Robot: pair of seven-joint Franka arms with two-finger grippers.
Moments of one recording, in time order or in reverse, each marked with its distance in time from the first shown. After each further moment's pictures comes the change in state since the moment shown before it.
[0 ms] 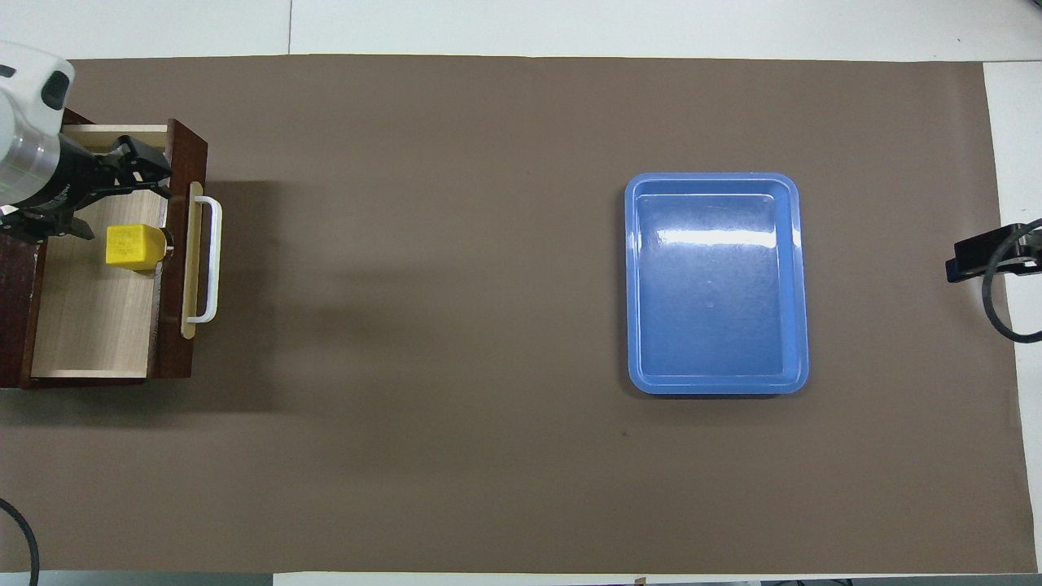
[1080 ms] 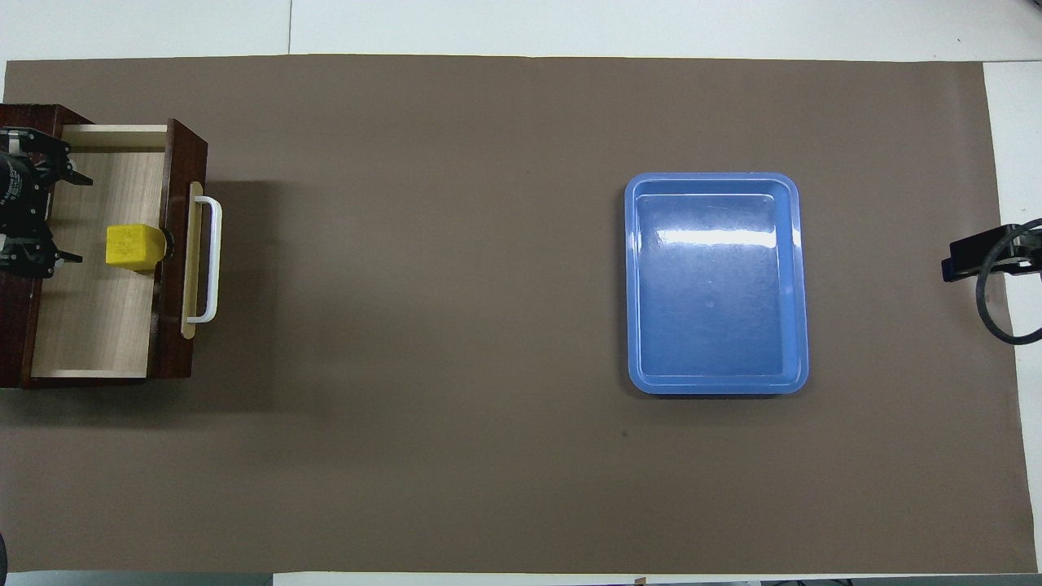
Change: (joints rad) left arm 0.123 0.018 0.002 -0.106 -0.015 0.120 -0.817; right arm 0.000 -0.007 0.002 -0.018 0.000 0.019 0.000
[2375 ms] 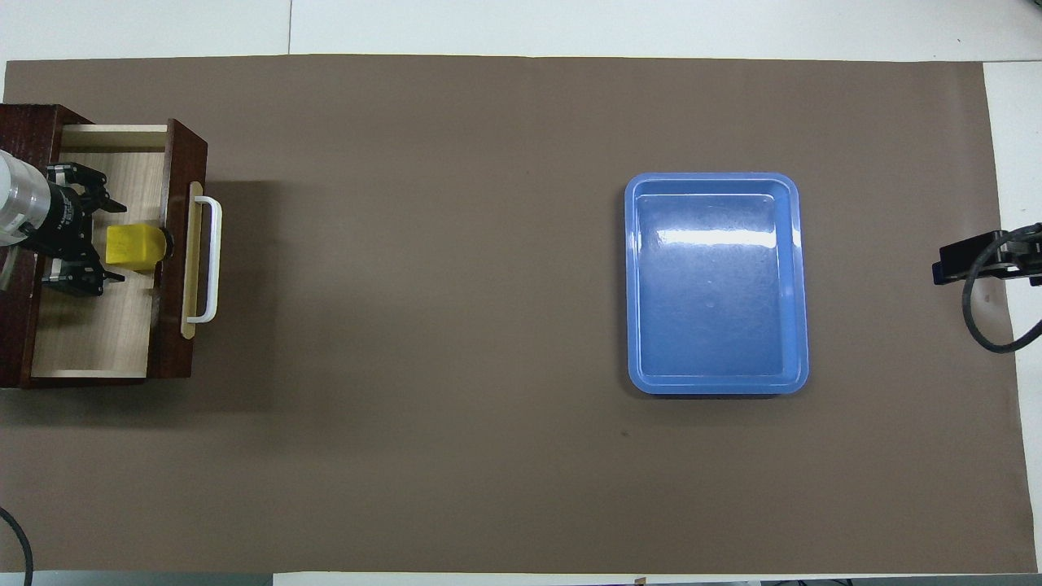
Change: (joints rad) left arm 0.000 -0.004 -0.005 -0.113 -0.002 0.092 -0.073; right arm 0.002 -0.028 0.002 -0.081 0.000 0.058 0.020
